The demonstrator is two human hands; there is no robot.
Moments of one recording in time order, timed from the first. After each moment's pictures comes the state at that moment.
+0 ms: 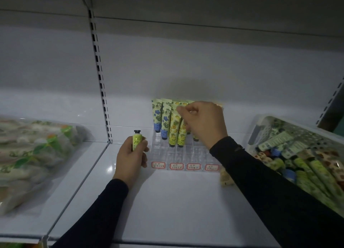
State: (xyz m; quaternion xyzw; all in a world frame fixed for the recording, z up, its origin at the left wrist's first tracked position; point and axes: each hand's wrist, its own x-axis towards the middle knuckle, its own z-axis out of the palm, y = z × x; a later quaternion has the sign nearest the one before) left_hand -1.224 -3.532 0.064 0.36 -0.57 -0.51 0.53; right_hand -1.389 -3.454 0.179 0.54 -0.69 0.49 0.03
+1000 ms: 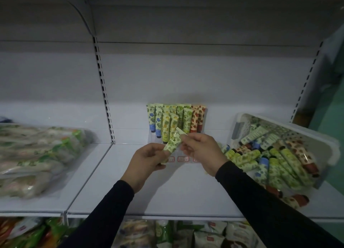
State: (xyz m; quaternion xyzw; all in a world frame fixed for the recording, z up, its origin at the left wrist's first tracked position) left_hand -1.226 -3.445 0.102 0.31 -0.61 -0.61 0.39; right_hand -1.388 -3.374 0.138 0.39 -0.55 0.63 -0.38
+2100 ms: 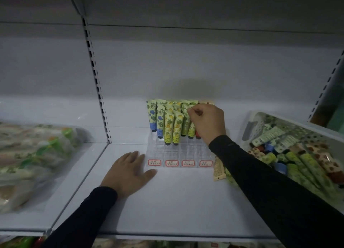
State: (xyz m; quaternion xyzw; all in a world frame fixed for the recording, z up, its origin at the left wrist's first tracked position) left_hand -1.195 -3.517 0.056 0.41 -0.90 -0.06 0.13; right_hand -1.427 -3.456 0.160 0.52 -0.68 0.51 0.11
